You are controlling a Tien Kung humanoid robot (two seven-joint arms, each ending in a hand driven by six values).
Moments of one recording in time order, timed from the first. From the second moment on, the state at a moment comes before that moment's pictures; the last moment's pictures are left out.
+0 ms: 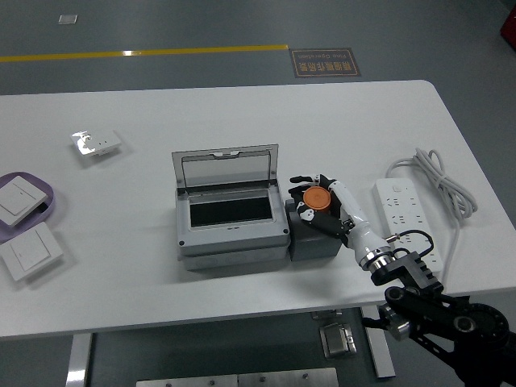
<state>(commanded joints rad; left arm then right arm) 0.03 0.23 -0.05 -0.24 0.76 -0.03 0.33 0.36 -0.37 0.52 1.33 -0.77 -0.46 0.43</state>
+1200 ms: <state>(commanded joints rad) 0.03 0.23 -0.09 -0.24 0.80 -0.04 0.35 0.66 -0.19 0.44 1.50 -1.24 -0.44 -0.03</state>
